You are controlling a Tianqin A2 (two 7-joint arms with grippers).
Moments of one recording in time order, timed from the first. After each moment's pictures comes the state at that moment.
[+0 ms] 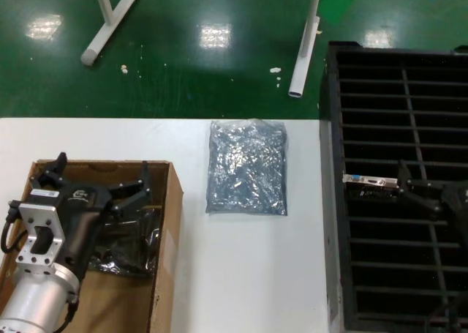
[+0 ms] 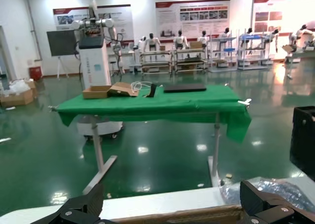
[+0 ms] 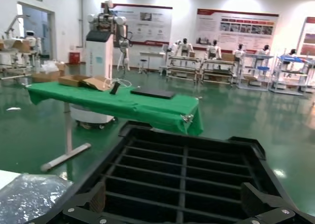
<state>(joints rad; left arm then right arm) -0.04 -0.32 1.64 -1.61 -1.83 -0.02 0.00 0.04 0.29 -1.60 1.62 1.72 -0.05 0.04</state>
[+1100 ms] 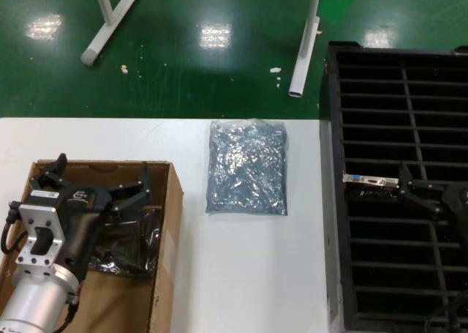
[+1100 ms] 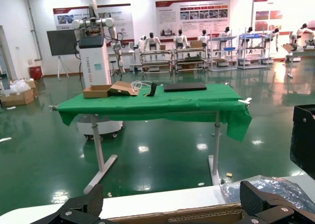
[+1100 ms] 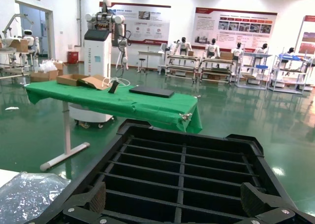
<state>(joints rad) -0.03 -0.31 1.63 -1.61 -1.82 -0.01 0.00 0.03 0.29 -1.60 1.61 1.75 -0.04 0.03</state>
